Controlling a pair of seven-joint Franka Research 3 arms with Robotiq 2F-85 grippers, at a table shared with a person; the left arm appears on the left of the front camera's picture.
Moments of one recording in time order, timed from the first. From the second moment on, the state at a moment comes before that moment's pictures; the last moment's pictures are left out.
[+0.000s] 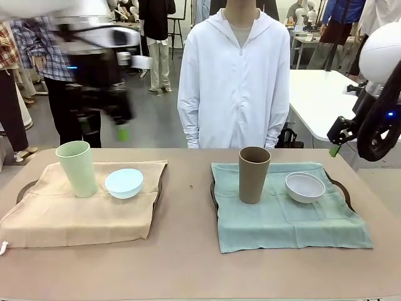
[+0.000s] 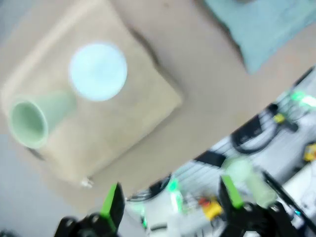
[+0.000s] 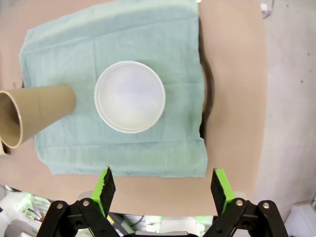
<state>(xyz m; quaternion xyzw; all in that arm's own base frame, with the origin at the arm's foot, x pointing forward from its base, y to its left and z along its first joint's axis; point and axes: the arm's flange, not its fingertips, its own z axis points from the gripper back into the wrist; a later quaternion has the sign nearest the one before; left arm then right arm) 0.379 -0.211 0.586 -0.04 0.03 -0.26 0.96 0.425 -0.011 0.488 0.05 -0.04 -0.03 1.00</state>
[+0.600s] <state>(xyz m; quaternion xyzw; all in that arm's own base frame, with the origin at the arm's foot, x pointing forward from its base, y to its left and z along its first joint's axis) 0.345 -0.055 0.584 -0.03 0.02 -0.20 0.98 0.405 -0.039 0.503 0.03 -0.07 -0.06 1.00</state>
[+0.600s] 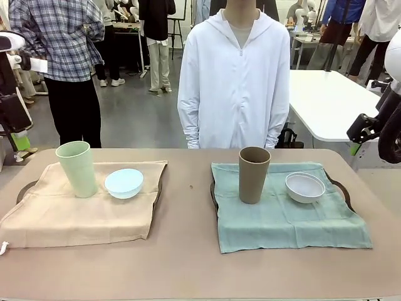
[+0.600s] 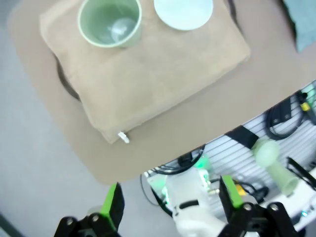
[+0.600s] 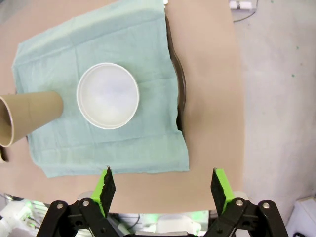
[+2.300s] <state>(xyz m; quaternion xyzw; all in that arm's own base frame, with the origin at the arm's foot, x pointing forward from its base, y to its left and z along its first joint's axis) 0.287 0.216 0.507 -0.54 -0.14 -0.06 0.83 0.322 -0.323 0.465 0.55 -0.02 -0.29 0.78</state>
